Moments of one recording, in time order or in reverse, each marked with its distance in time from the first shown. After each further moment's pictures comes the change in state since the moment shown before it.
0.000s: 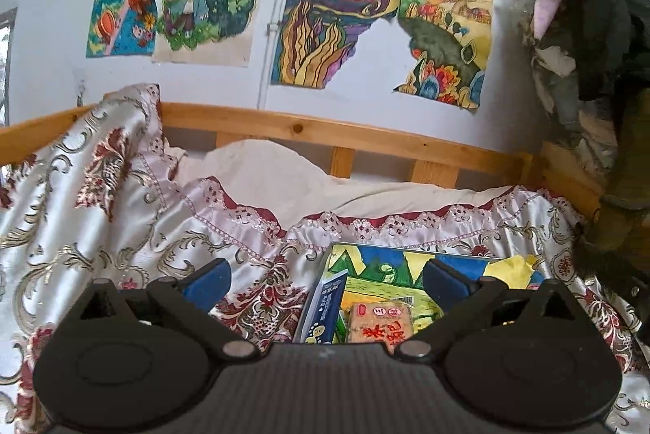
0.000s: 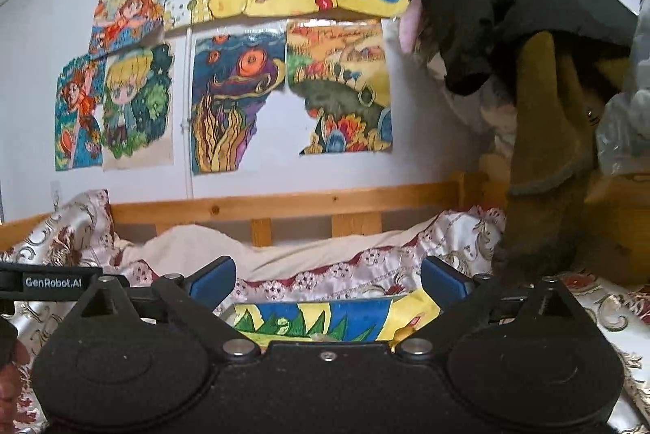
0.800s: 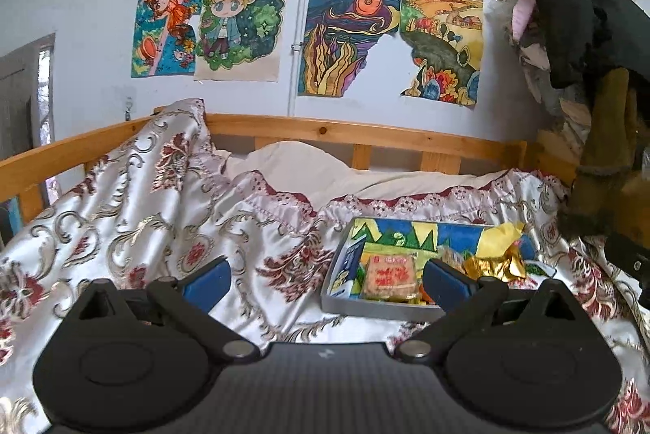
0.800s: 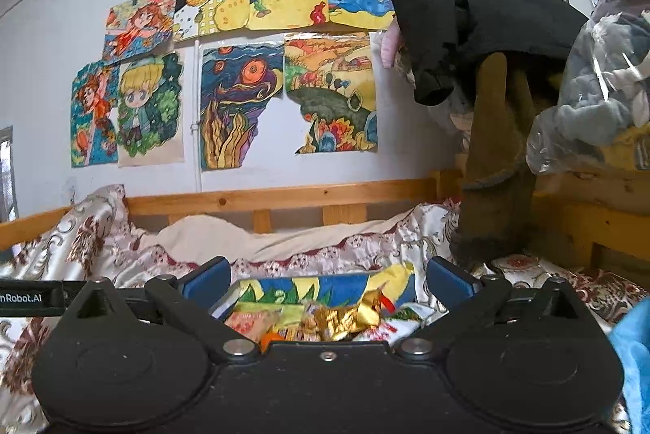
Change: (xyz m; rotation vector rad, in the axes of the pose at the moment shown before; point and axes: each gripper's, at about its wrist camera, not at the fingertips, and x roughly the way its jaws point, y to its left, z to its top) left arm -0.129 -0.007 -0.043 0.044 -0.018 0.088; right arm -0.115 -0.016 -0.007 -0.015 0.033 0.000
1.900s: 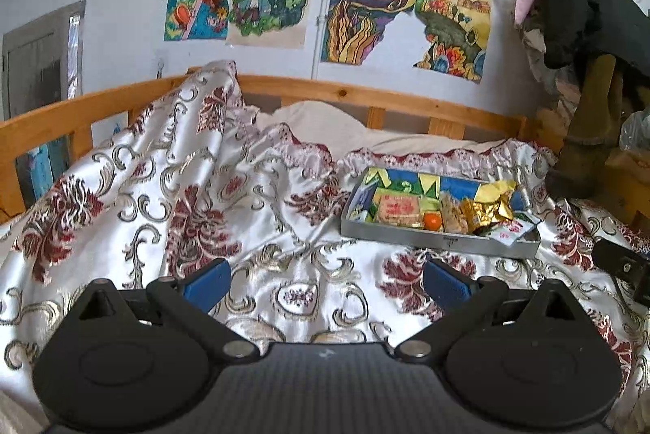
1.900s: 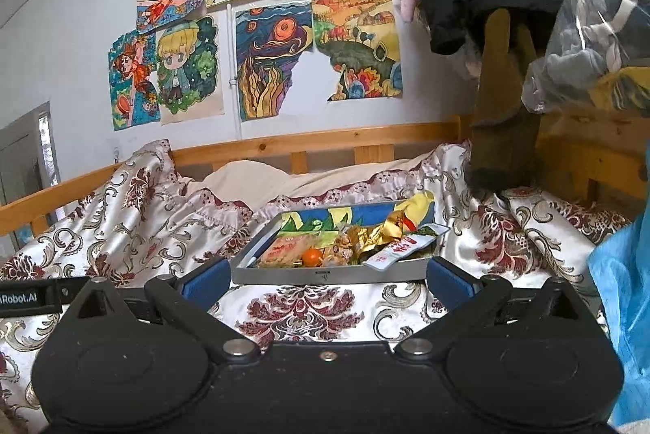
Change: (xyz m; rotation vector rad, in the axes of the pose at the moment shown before) left arm -0.085 0.024 -0.048 -0.050 0.093 0.019; right arm -0.084 -0.002 -0.022 0.031 0.156 0.101
